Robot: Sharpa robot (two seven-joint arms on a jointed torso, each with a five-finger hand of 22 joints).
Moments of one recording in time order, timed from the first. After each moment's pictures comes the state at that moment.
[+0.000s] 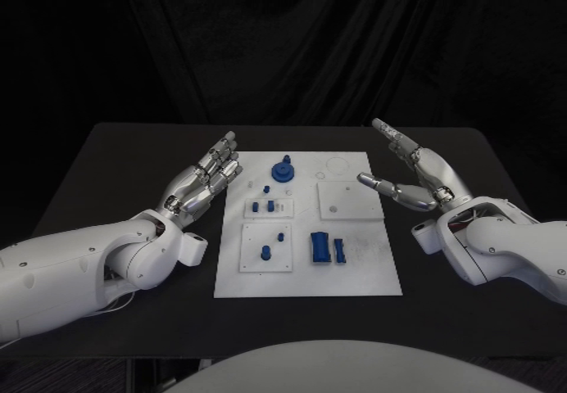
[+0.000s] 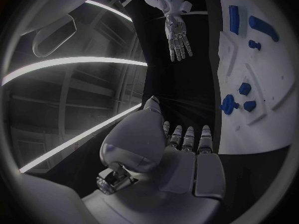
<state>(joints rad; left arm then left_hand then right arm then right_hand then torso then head) 1.12 -0.95 -0.21 1.60 -0.16 -0.17 0.68 1.37 0.27 -0.30 0.29 0.37 0.11 -0.21 0.02 0.02 0.00 -0.07 0.07 0.01 0.00 0.01 0.00 0.00 0.17 0.00 0.11 0.01 0.01 1.19 -1.11 -0.25 1.80 -0.75 -0.77 0.37 1.16 -0.09 -0.13 0.30 0.30 0.16 -0.15 0.02 0.06 0.06 0.00 0.09 0.10 0.01 0.13 0.00 0.00 0.07 0.04 0.29 0.01 0.08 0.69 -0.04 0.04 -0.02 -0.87</state>
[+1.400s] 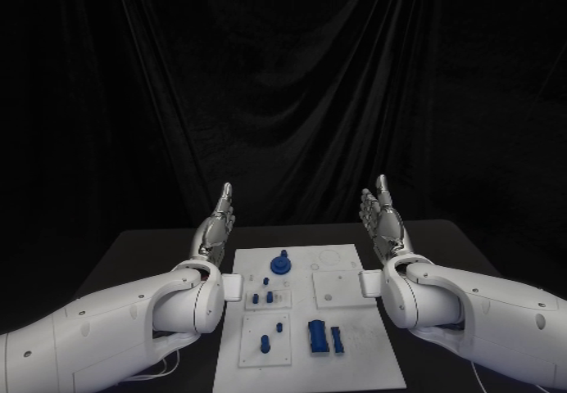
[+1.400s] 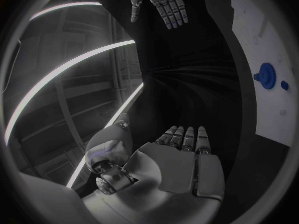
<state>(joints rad) 1.05 -0.78 0.00 1.57 -0.02 -0.71 0.53 0.31 0.02 -0.04 0.02 0.05 0.00 -0.01 0.00 0.00 0.00 -0.01 0.01 0.00 0.00 0.01 0.00 0.00 0.01 0.00 0.01 0.00 0.00 1.05 -0.78 0.00 1.57 -0.08 -0.75 0.50 0.01 0.00 0.00 0.00 0.00 0.00 0.00 0.00 0.00 0.00 0.00 0.00 0.00 0.00 0.01 0.00 0.00 0.01 0.00 0.01 0.00 0.00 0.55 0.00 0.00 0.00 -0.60</state>
